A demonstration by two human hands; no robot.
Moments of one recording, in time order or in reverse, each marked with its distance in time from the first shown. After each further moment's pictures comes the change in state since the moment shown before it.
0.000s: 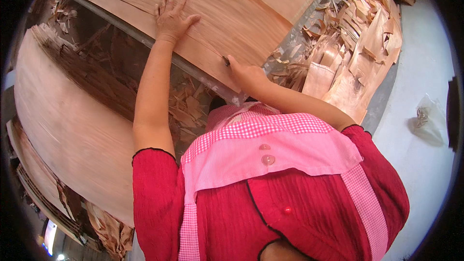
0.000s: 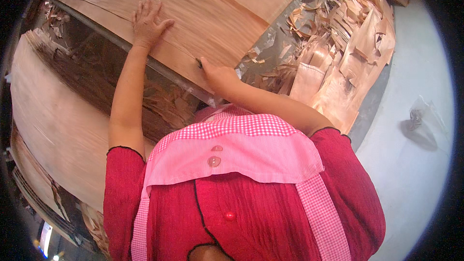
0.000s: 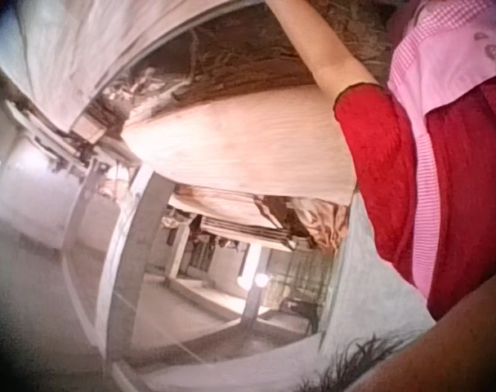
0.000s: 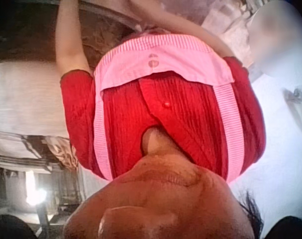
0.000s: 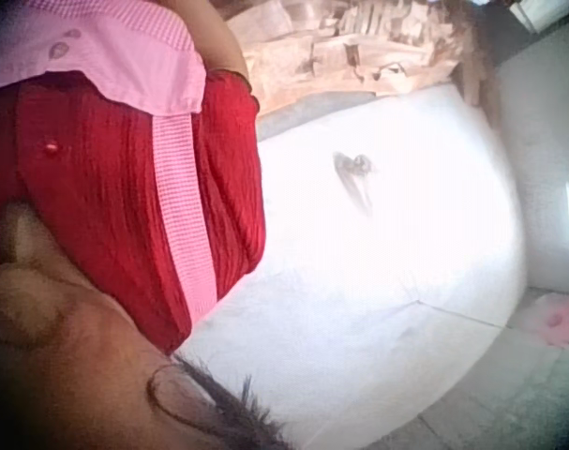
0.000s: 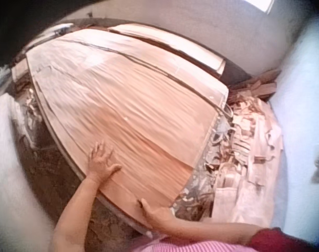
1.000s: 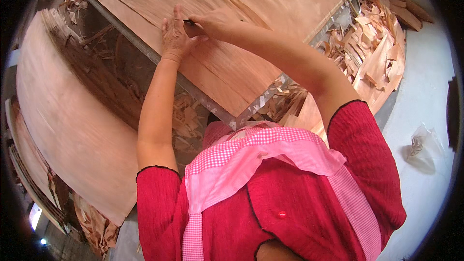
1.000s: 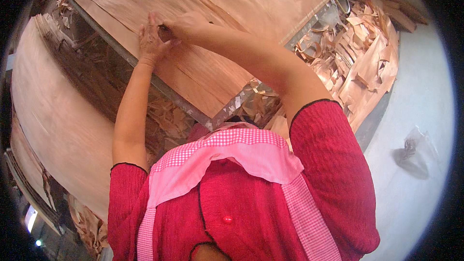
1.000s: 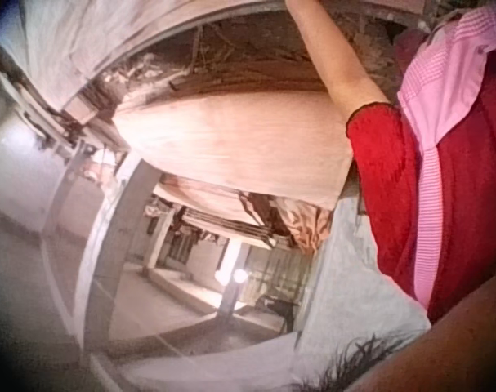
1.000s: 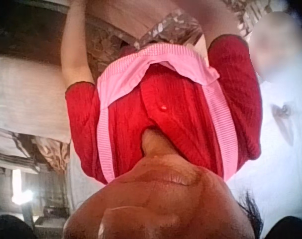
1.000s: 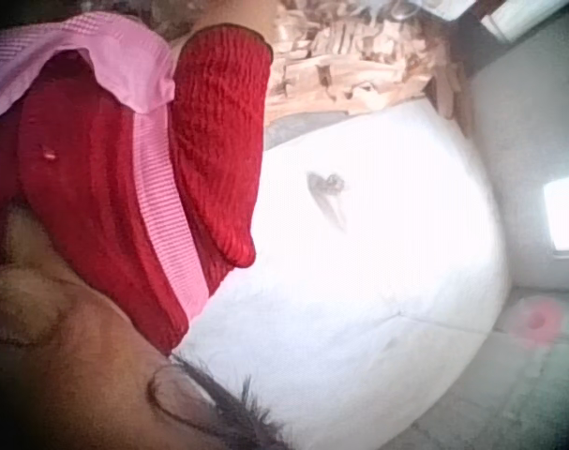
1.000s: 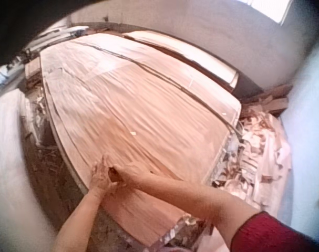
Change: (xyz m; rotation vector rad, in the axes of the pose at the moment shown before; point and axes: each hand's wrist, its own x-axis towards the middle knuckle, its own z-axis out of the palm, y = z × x) left_hand 0.005 0.015 -0.023 -0.187 -0.135 -0.229; right_hand 0.187 -0.022 -0.109 -0.355 0.088 -0.401
